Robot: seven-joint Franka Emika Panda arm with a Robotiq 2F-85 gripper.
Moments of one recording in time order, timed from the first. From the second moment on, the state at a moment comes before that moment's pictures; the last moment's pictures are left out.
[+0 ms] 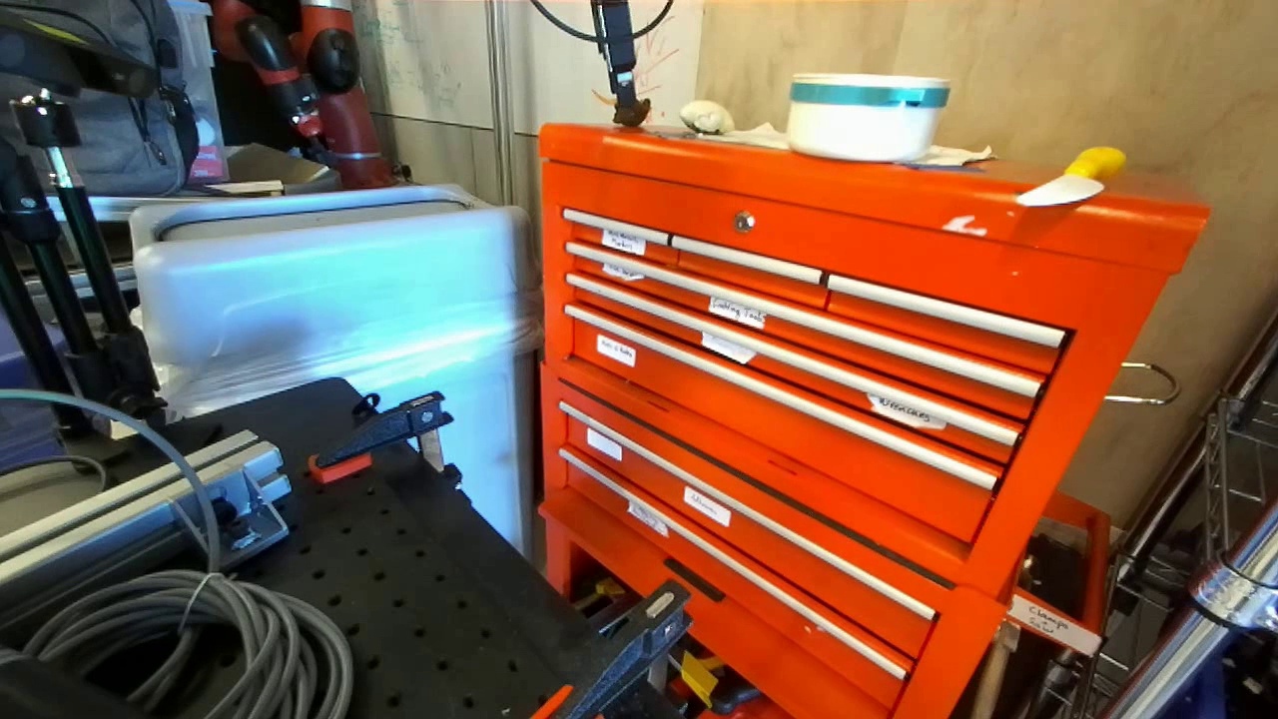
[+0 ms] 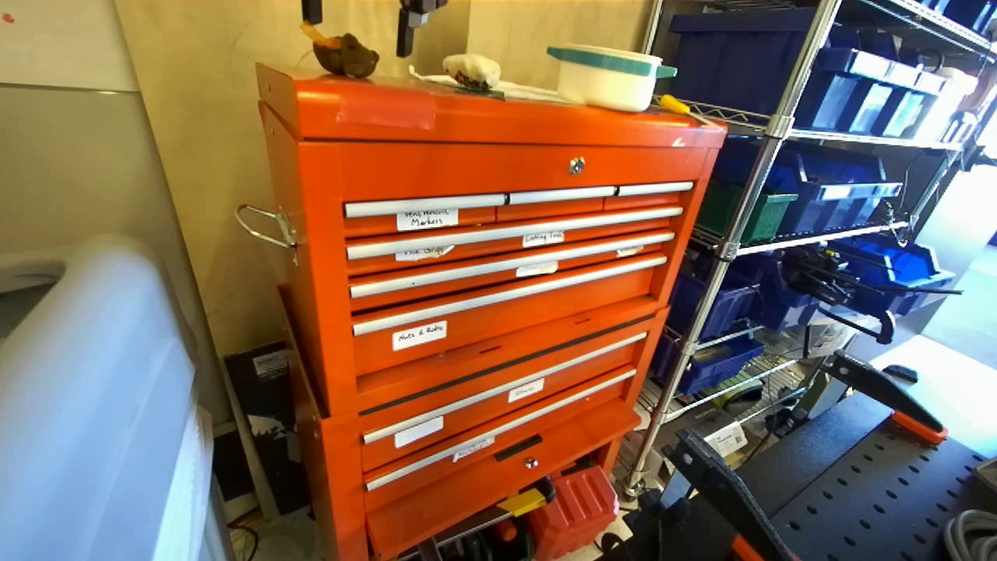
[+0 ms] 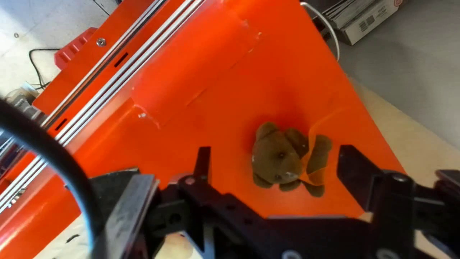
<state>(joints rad) 0.35 0.50 0.10 -1.58 -0.25 2.34 1.21</state>
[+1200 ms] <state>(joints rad) 0.34 0.46 -0.04 -1.44 -0.25 2.24 1.25</state>
